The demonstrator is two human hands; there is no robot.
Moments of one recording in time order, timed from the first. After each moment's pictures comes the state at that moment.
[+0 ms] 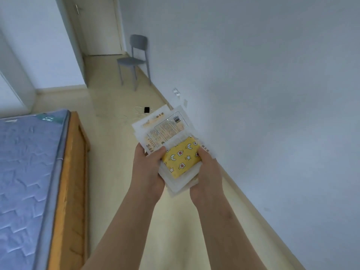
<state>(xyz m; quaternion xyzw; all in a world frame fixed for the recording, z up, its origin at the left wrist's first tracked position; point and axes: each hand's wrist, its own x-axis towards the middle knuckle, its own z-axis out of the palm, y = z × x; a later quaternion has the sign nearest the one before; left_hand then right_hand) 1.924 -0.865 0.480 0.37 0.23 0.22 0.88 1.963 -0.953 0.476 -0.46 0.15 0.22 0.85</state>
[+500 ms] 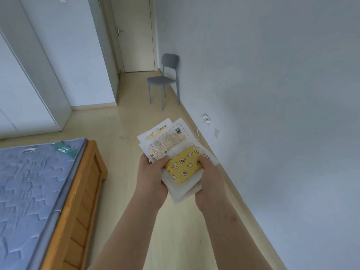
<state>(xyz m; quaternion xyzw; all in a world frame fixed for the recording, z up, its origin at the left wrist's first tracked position) 2.222 -0.683 0.479 0.33 0.29 0.28 0.85 2.287 -0.764 0.460 -0.51 0.08 0.31 0.80</state>
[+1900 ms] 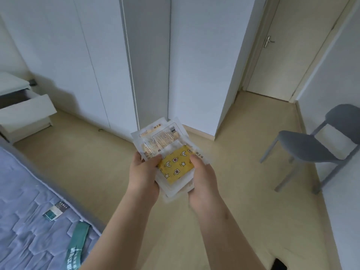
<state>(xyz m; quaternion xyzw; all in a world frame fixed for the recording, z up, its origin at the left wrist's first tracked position) 2.611 0.257 0.476 0.20 0.41 0.58 0.68 2.715 0.245 0.451 -0.54 -0.17 0.56 0.60</state>
